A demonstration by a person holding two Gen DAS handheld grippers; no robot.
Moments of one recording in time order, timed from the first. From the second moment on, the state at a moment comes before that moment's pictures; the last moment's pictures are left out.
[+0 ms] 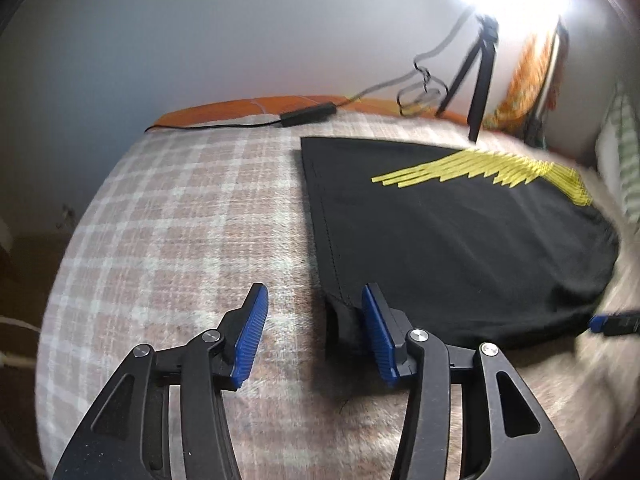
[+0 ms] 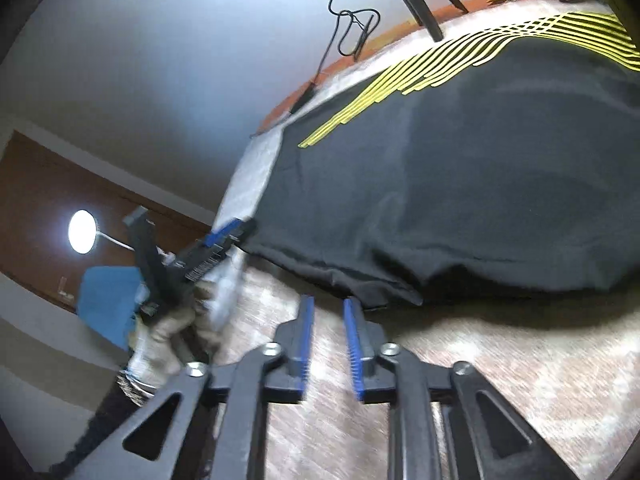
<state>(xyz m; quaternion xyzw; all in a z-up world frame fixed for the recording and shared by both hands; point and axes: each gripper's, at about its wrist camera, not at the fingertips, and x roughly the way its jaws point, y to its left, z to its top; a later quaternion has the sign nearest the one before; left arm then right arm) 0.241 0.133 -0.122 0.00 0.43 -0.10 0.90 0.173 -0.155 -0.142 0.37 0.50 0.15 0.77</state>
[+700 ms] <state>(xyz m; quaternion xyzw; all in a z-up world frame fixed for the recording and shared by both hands) 0.211 0.161 -0.119 -0.29 0.45 -0.12 0.83 0.183 -0.169 -0.168 0.45 0.50 0.13 0.73</state>
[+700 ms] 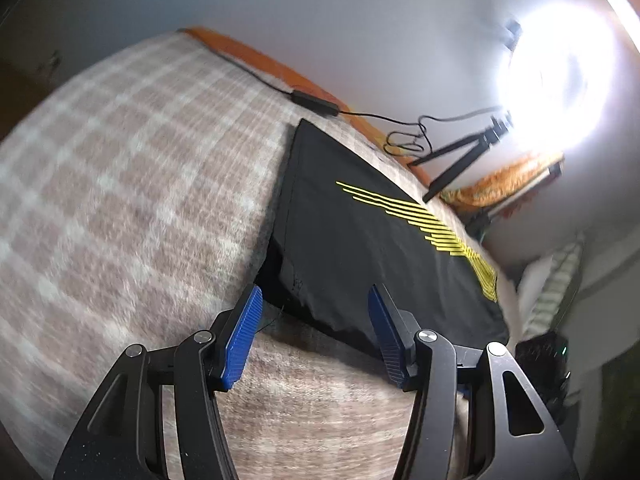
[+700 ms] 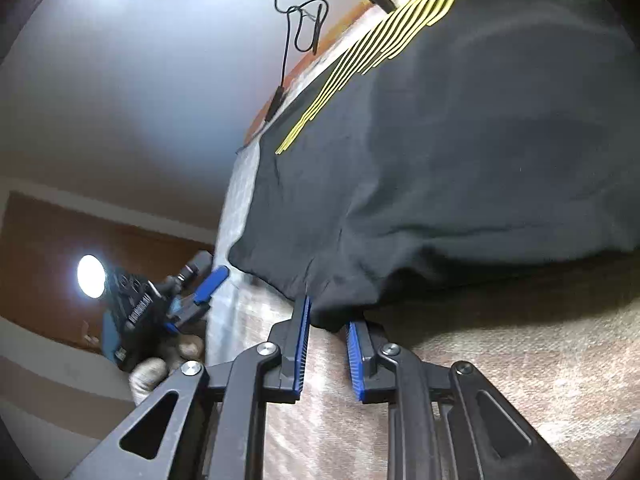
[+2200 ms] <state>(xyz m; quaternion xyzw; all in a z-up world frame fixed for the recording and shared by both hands) 0.235 0.151 -0.159 -0.38 0.37 -0.04 0.85 0.255 -0.142 -0.080 0.23 0.51 0.15 0.82</state>
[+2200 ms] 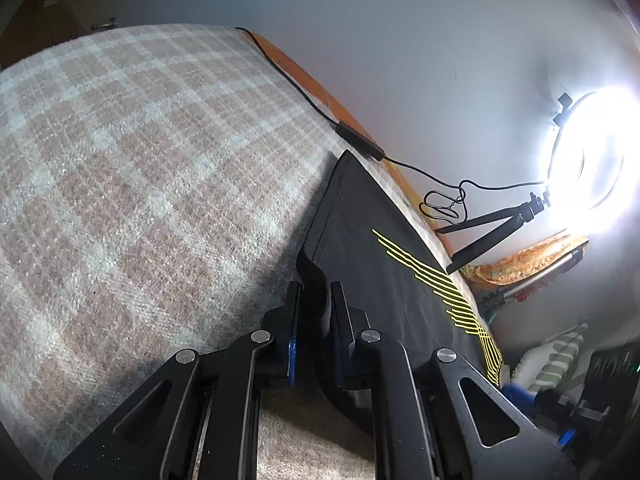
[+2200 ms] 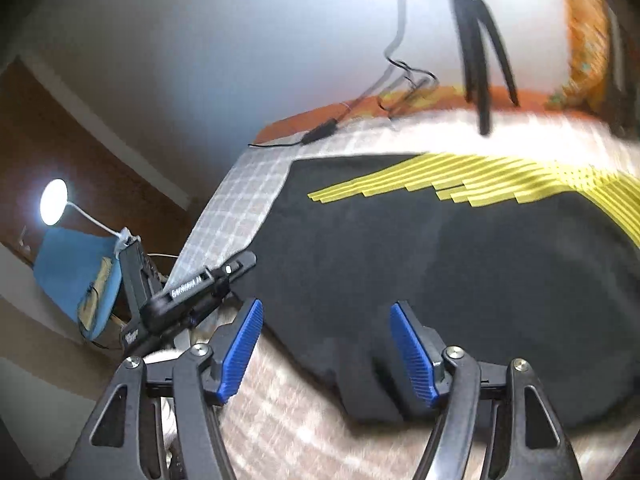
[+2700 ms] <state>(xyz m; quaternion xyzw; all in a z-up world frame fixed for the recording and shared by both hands) 0.232 0.130 -0.141 -0.33 0.33 -0.07 0.88 0.407 -0.055 -0.107 0.16 0.59 0.17 0.78</state>
